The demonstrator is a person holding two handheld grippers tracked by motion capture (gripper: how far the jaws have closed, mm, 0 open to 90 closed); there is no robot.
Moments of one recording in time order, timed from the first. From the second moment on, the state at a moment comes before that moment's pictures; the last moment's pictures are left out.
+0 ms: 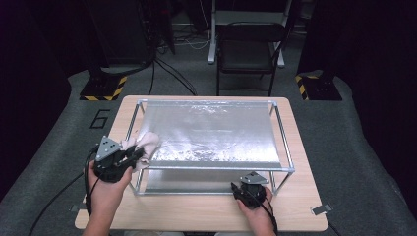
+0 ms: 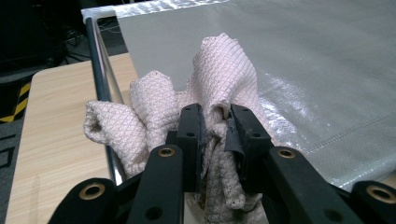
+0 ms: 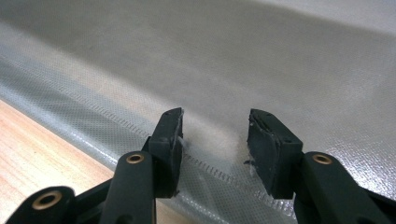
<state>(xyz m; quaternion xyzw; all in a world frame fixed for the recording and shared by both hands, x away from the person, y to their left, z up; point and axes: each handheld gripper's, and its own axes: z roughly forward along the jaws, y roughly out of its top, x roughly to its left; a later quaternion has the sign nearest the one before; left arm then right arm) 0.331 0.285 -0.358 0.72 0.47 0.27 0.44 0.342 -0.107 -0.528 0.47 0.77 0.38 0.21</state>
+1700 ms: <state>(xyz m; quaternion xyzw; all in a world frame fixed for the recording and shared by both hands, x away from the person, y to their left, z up) 0.338 0.254 -0.356 0.74 0.44 0.26 0.43 0.342 -0.107 -0.528 0.47 0.77 0.38 0.21</state>
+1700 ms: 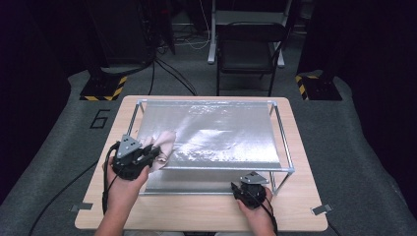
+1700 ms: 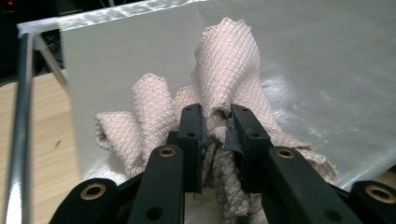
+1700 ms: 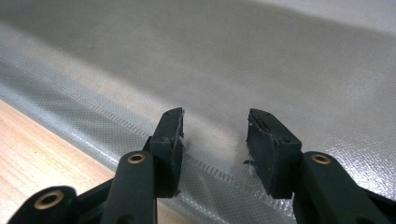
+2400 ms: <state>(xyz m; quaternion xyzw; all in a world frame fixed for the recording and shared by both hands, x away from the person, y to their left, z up) 0.341 0.208 -0.358 0.76 0.42 0.25 0.44 0.342 -0.107 -0.528 0.47 0.77 0.38 0.21</state>
